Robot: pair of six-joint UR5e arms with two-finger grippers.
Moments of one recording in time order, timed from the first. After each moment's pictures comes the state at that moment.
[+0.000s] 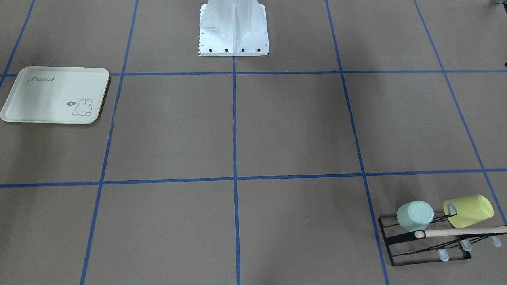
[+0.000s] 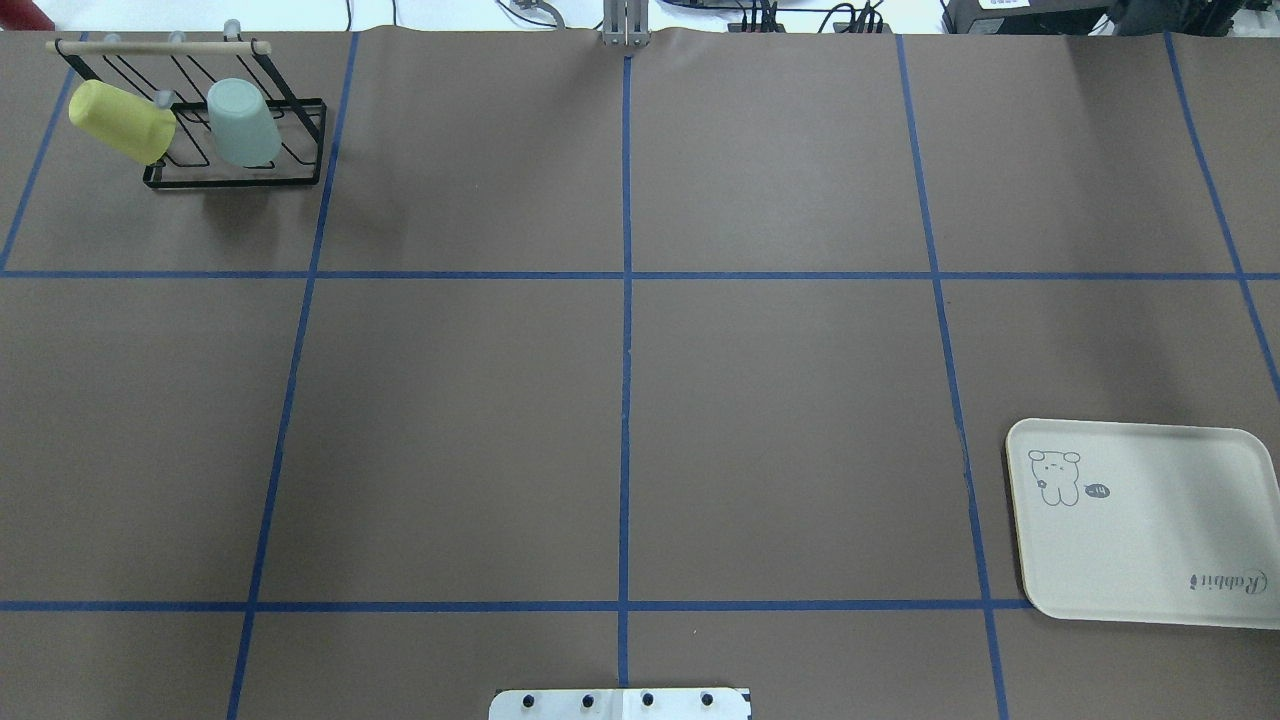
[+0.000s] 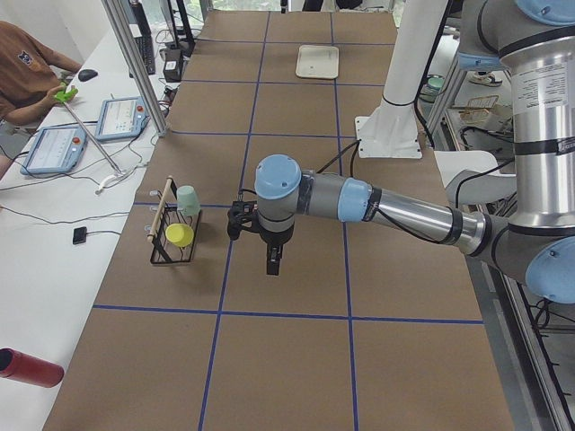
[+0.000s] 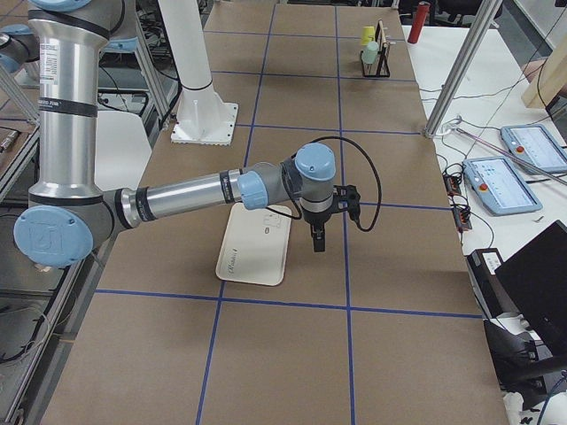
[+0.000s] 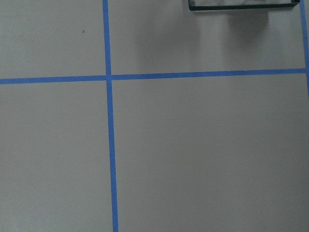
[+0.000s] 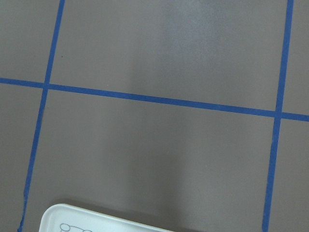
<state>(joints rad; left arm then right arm) -1.55 -1.41 -2.00 -1.44 -2.37 -0.07 1.44 -1.66 1.90 -1.53 2.33 0.23</state>
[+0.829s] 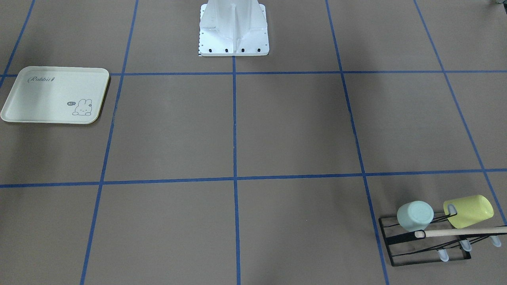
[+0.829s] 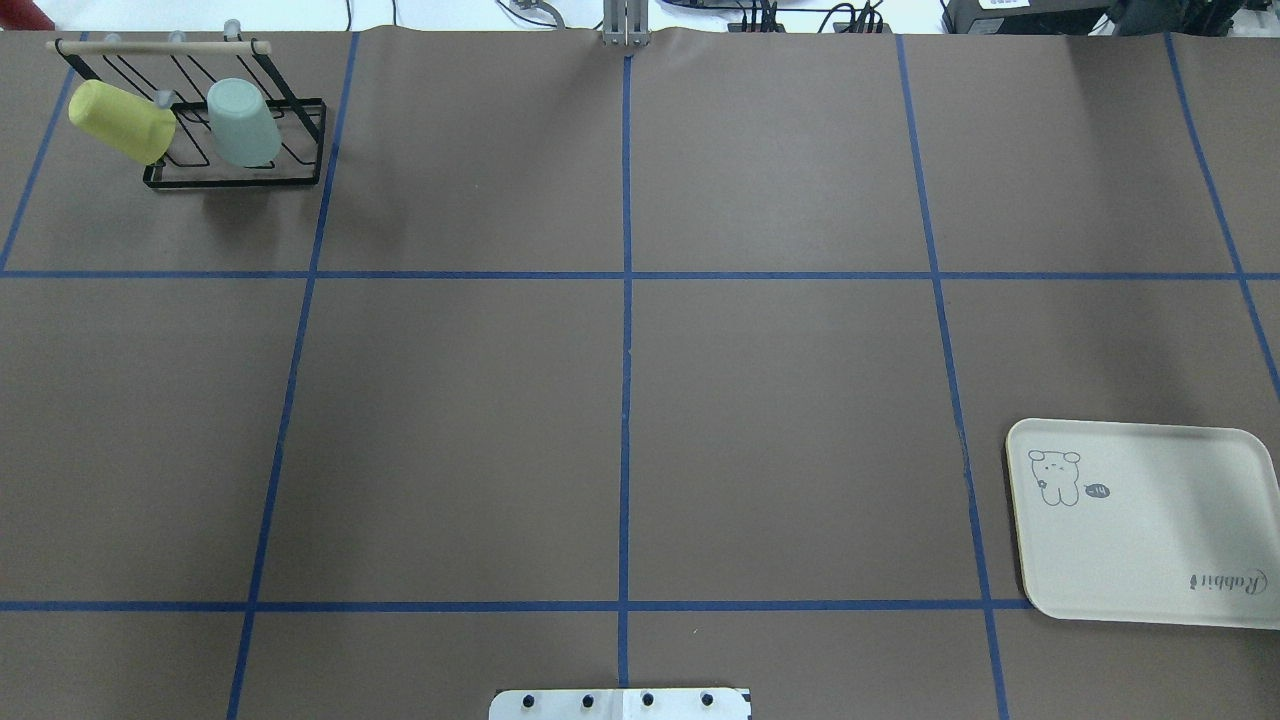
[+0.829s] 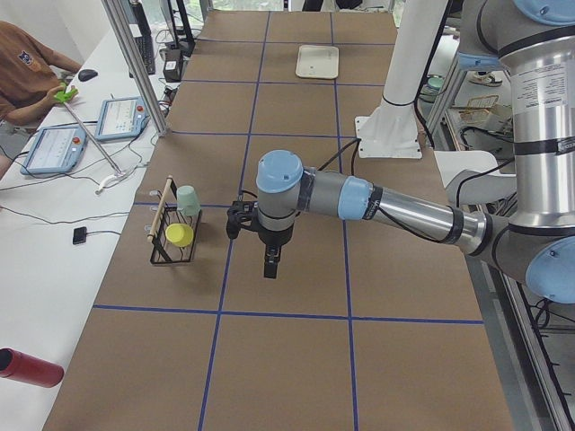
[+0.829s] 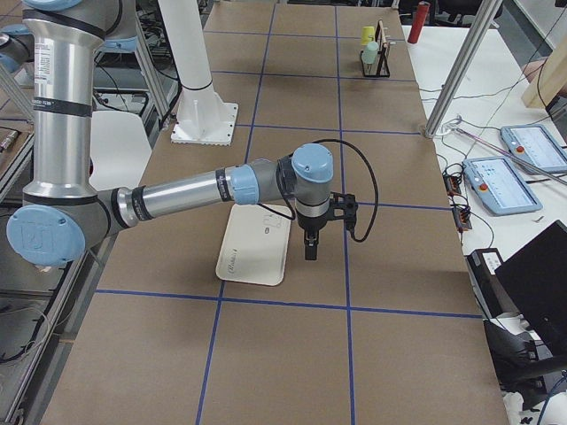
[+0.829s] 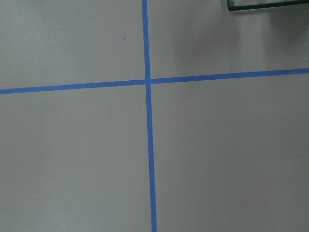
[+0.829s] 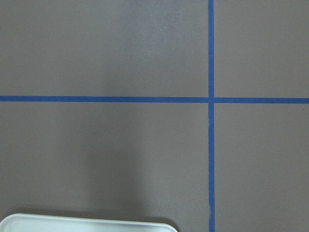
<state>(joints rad) -1.54 -1.40 -2.00 -1.46 -2.36 -0.07 1.47 -1.68 1.93 -1.64 2.33 0.22</state>
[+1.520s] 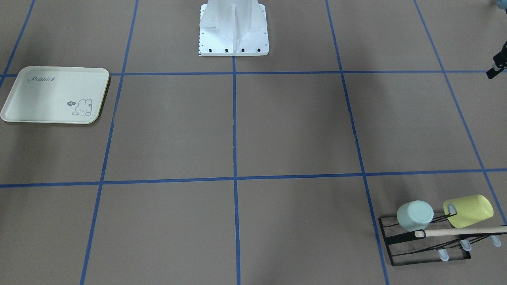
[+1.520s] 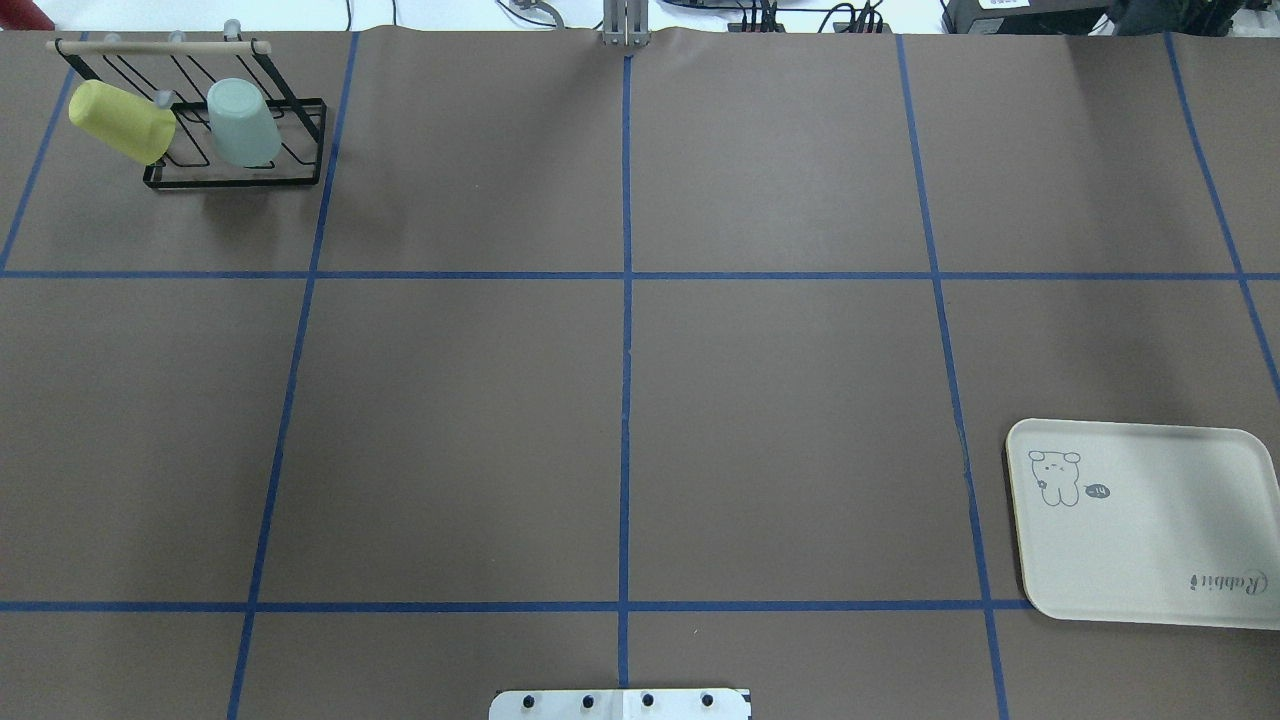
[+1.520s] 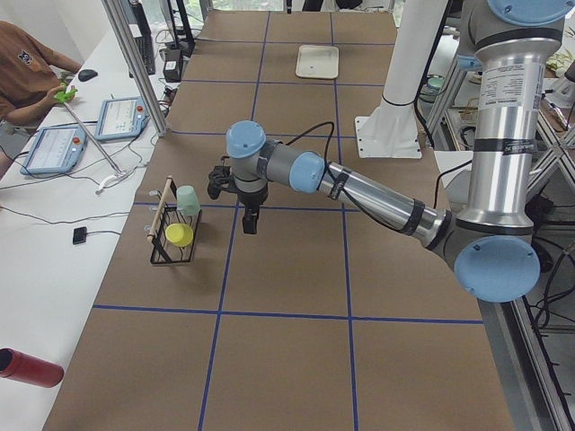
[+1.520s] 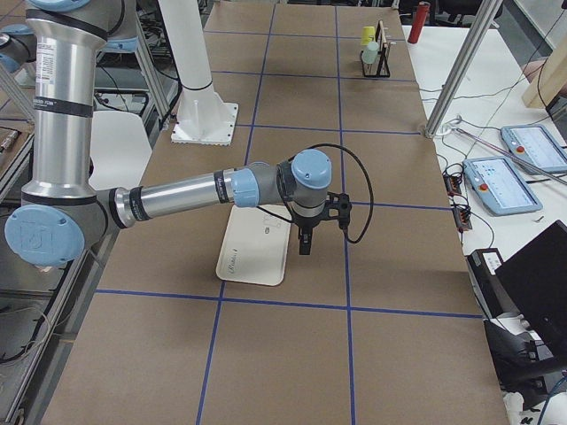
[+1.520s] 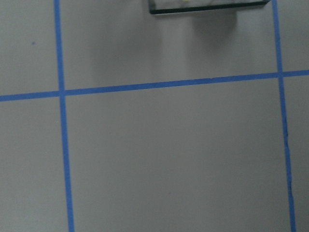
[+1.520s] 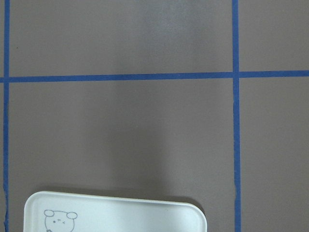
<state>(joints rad) -1.34 -1.65 -1.94 -1.47 -2.38 -0.32 1.41 -1.69 1.93 -1.63 2.41 0.22</state>
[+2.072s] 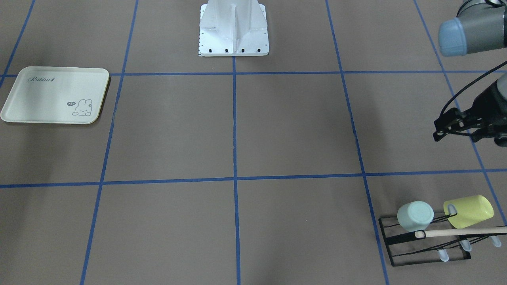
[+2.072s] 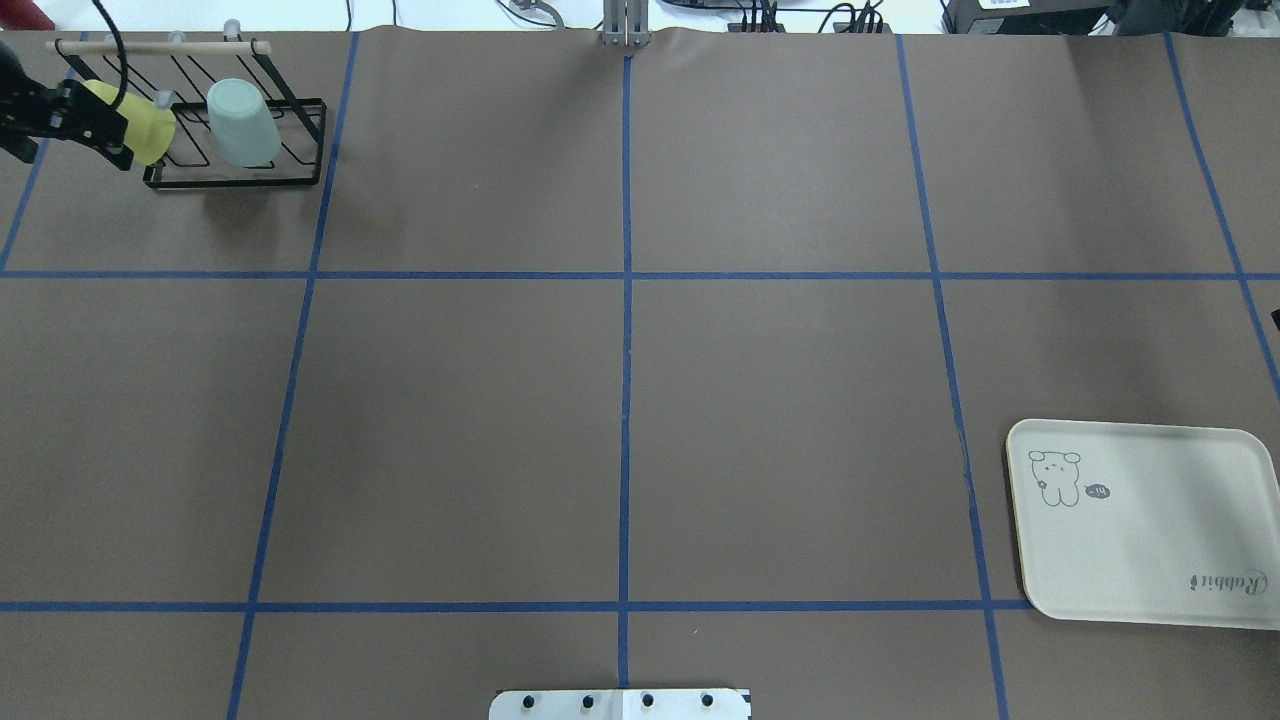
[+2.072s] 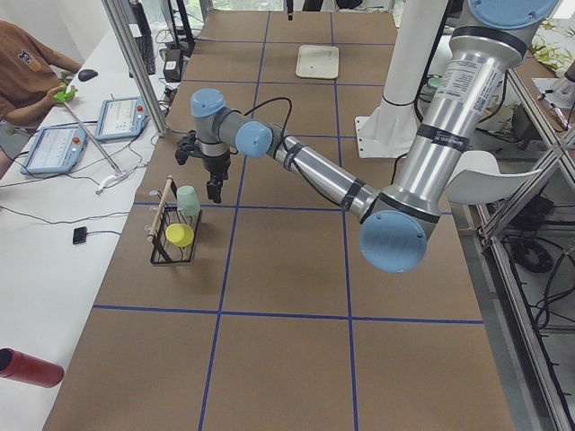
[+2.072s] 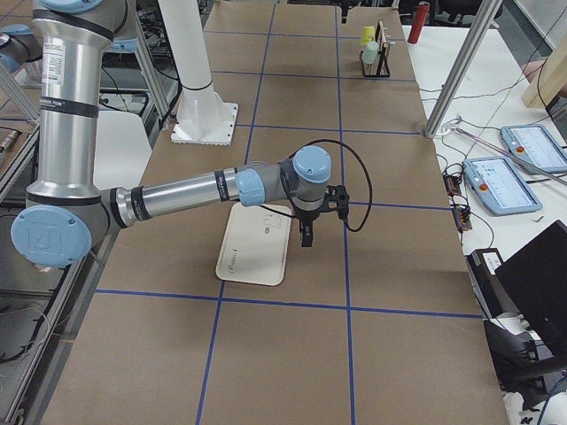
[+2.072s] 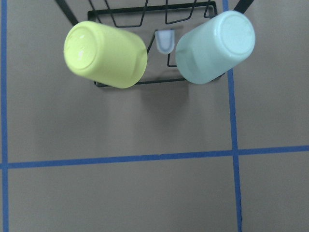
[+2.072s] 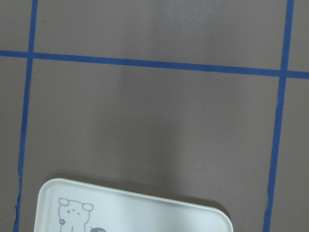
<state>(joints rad) -1.19 -1.97 -1.71 -1.46 -2.21 -0.47 1.35 -1.69 1.93 -1.56 2.42 0.23</state>
